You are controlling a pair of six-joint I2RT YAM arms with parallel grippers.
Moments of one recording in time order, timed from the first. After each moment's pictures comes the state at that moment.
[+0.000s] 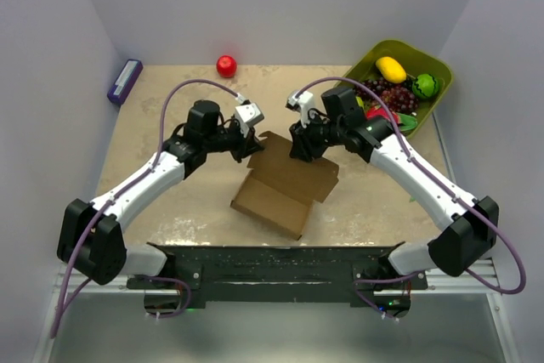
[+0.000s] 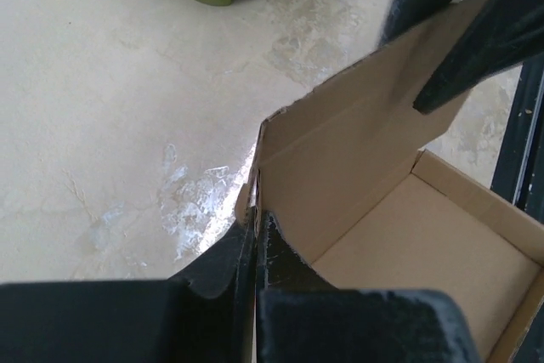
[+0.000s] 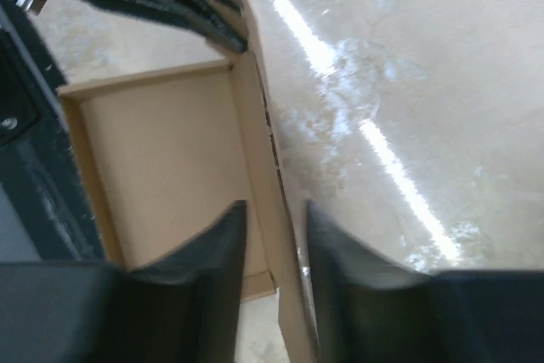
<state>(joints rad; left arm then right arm) -0.47 1.35 0.98 -0.13 0.61 0.19 0.58 1.42 1.34 -0.69 -0.41 -0.14</state>
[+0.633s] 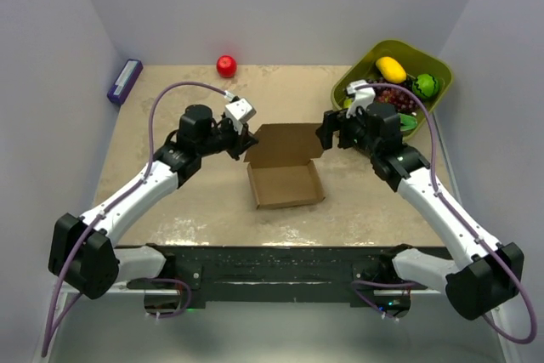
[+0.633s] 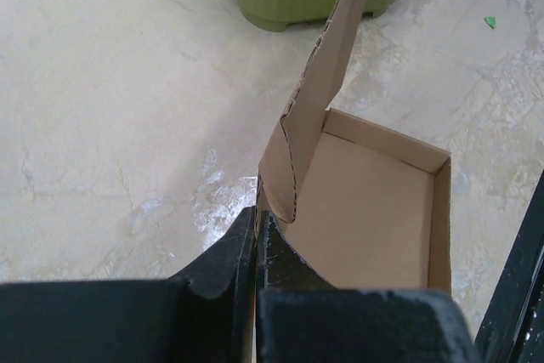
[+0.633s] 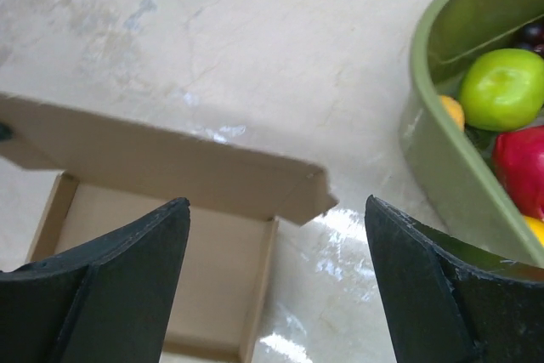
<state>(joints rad) -0.48 1.26 0.92 -0.05 0.44 0.09 0.44 1.12 1.00 -0.28 -0.04 0.13</state>
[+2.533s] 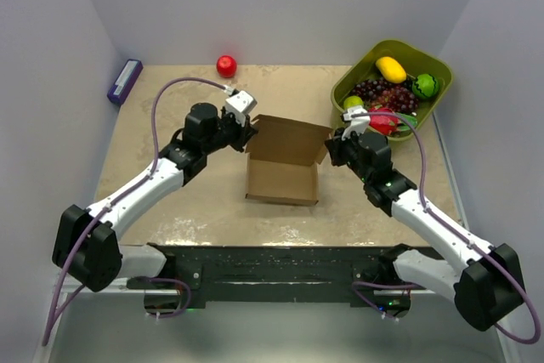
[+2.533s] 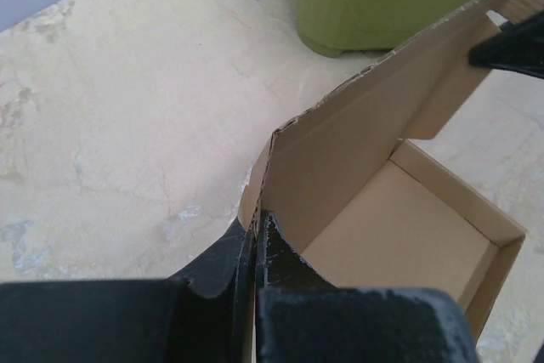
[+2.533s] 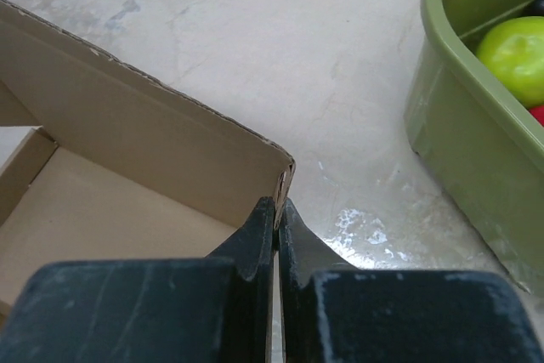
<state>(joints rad) -0.51 1.30 0.93 0.04 0.29 0.03 0.48 1.04 0.66 0.09 0.04 0.16</state>
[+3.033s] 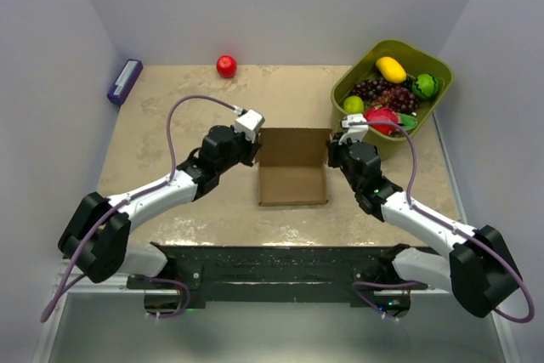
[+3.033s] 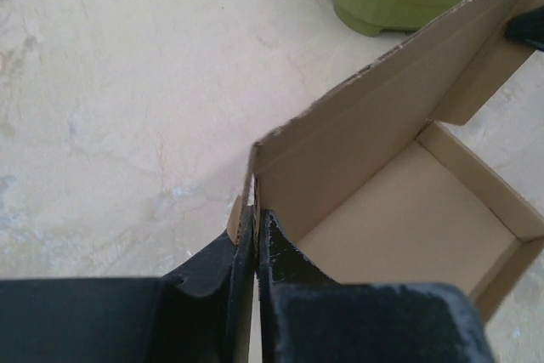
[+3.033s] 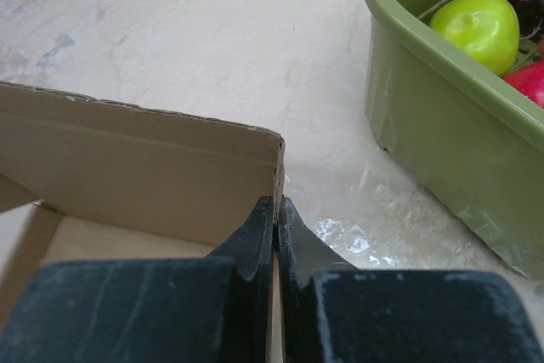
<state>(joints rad) -0.63 1.35 0.77 0.25 0.02 -0.02 0.55 1.12 0.55 0.33 0.29 0.20</state>
